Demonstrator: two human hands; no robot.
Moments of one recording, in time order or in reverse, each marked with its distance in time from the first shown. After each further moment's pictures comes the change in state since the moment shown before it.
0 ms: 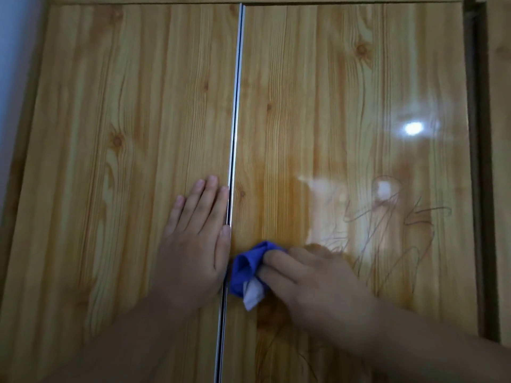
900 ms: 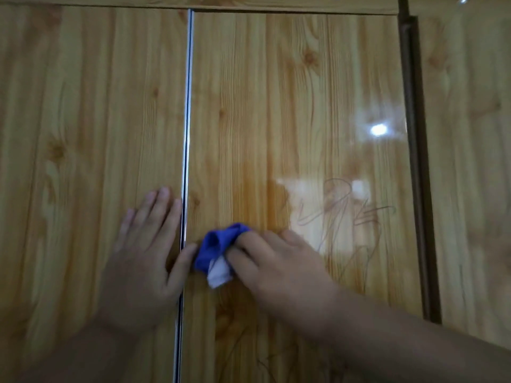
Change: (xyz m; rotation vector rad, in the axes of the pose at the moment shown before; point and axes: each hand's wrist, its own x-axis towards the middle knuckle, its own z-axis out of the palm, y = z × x) left_hand 0.000 0.002 -0.004 -0.006 -0.008 0.003; right_hand 0.005 0.013 -0.018 -0.144 0.047 0.116
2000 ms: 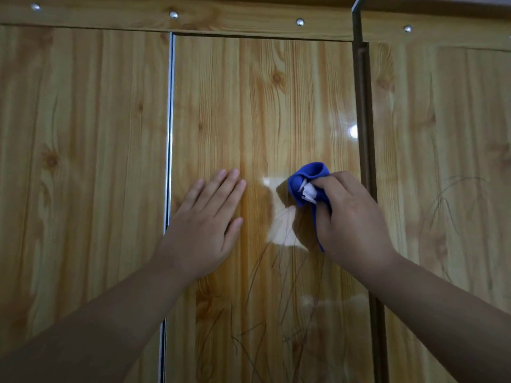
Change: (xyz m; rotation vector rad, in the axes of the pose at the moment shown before) left_hand 0.065 0.077 0.012 0.079 -0.066 0.295; right_hand -0.038 0.086 -0.083 0.121 0.127 0.639
